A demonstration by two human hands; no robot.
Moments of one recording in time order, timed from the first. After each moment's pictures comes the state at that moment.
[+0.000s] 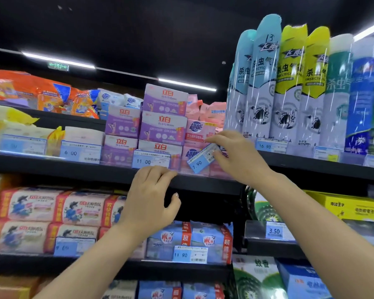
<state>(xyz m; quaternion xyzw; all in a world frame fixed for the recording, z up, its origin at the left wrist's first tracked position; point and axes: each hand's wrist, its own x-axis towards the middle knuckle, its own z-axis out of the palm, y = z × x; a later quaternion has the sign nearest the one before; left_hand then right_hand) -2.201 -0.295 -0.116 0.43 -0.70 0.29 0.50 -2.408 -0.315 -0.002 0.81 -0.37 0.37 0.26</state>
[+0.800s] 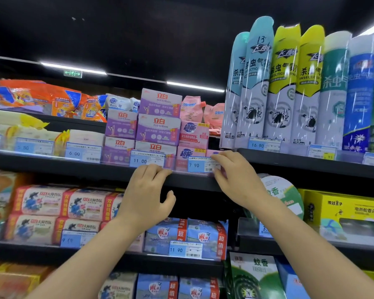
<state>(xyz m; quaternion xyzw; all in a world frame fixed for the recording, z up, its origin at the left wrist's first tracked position) -2.210 -0.283 -0.111 0.48 -0.69 0.28 0.45 -2.433 -0.315 -0.048 0.80 -0.36 0.39 0.29</state>
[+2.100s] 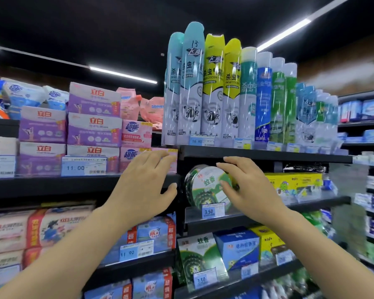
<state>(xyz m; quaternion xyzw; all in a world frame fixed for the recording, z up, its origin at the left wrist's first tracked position) -2.274 -0.264 -0.064 0.31 -0.80 0.30 0.42 -2.526 -0.217 -0.065 0.71 -0.50 0.35 0.36</state>
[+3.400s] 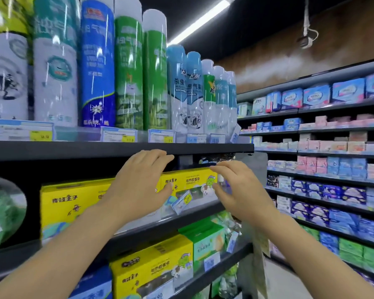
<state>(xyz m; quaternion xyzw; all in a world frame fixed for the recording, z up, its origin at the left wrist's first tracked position) -2.735 -0.332 -0.060 0.23 -0.85 0.26 0.39 -2.958 -0.227 -0.084 0.64 -0.58 0.34 0.38</state>
